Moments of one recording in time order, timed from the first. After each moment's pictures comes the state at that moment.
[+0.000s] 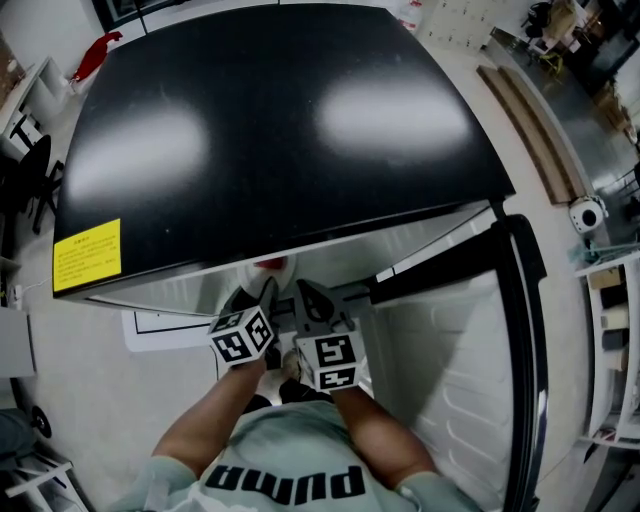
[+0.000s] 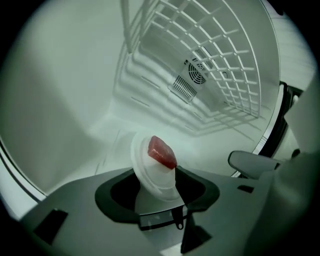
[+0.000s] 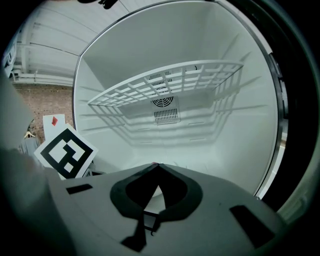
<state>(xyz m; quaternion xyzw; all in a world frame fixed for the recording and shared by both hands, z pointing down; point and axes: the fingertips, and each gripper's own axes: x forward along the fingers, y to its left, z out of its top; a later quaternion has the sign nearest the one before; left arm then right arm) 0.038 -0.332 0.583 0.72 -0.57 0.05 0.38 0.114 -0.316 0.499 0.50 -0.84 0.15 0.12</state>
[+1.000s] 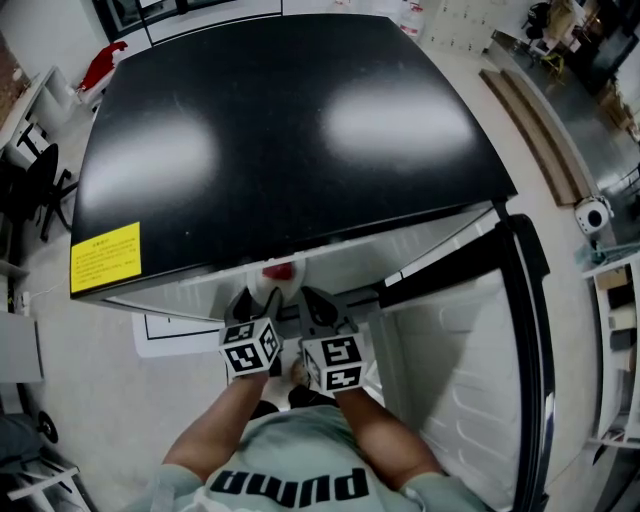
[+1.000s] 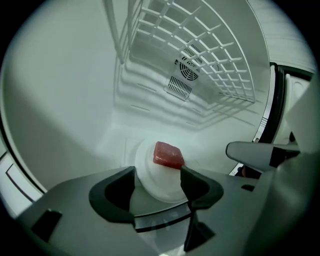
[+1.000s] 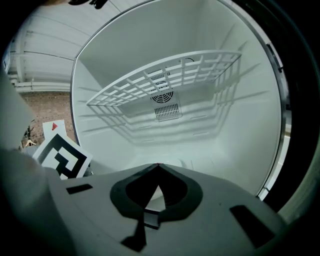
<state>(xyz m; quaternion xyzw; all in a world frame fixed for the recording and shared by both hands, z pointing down) 0.019 -0.324 0.583 0.73 -0.59 0.11 0.32 0.102 -0.313 0.509 0.49 -0.84 0.18 0.11</state>
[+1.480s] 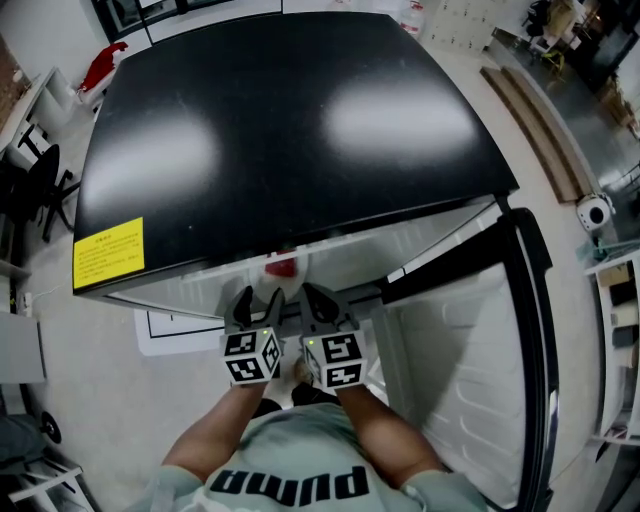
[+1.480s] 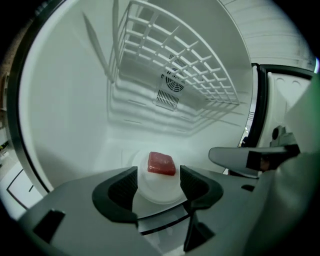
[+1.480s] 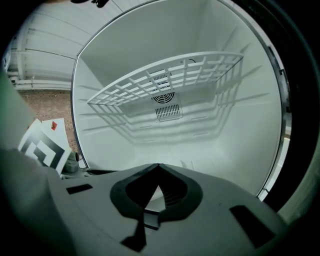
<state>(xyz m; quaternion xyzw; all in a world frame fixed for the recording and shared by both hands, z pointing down) 0.020 -0.315 0.555 0.77 -0.58 0.10 0.25 0.100 -0.313 0.510 0.50 -0.84 0.17 0.11</state>
